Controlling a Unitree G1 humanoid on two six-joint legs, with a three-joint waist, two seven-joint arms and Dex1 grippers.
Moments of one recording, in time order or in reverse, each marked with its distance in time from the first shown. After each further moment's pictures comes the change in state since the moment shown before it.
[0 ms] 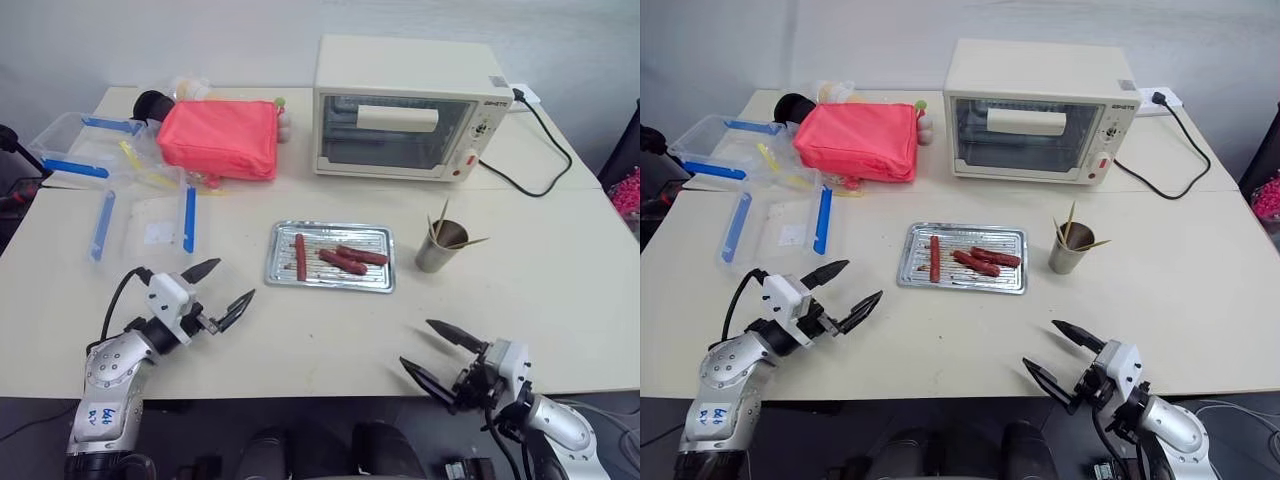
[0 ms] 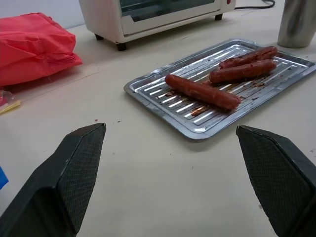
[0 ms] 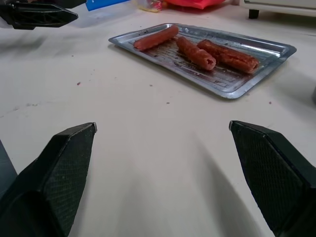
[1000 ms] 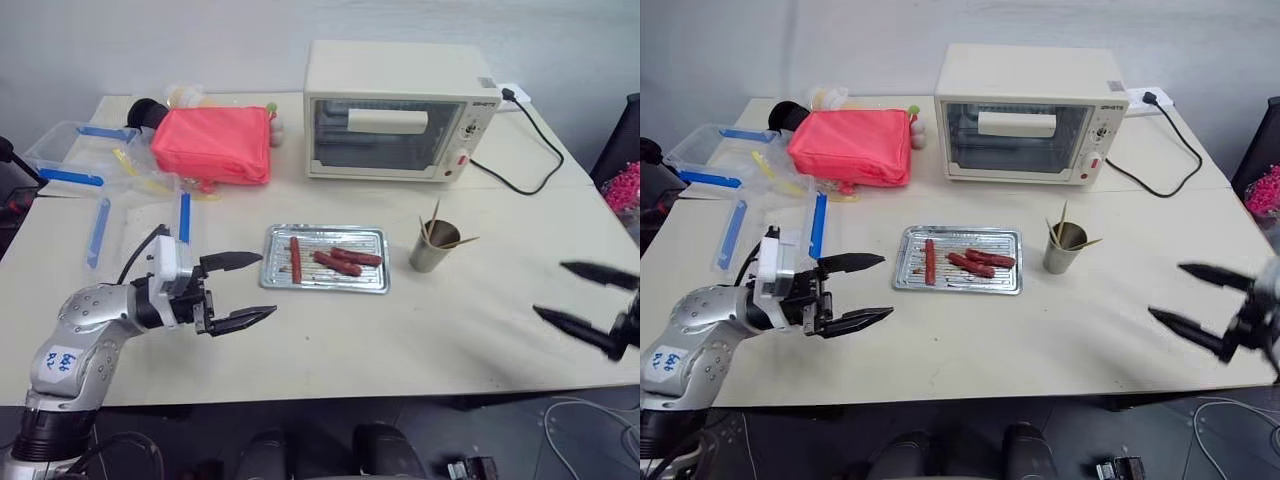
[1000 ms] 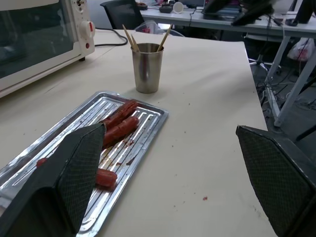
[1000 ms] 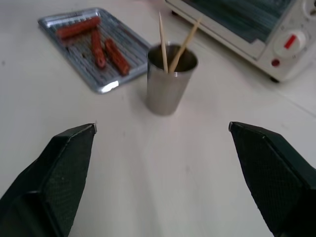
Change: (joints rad) left arm -0.200 0.227 -0.062 -0.124 -0.339 0.342 -0.406; right arm -0.259 -0.718 -0.400 0.112 0.347 0.515 0.225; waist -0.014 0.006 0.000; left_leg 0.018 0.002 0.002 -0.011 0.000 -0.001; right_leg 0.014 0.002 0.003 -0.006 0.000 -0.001
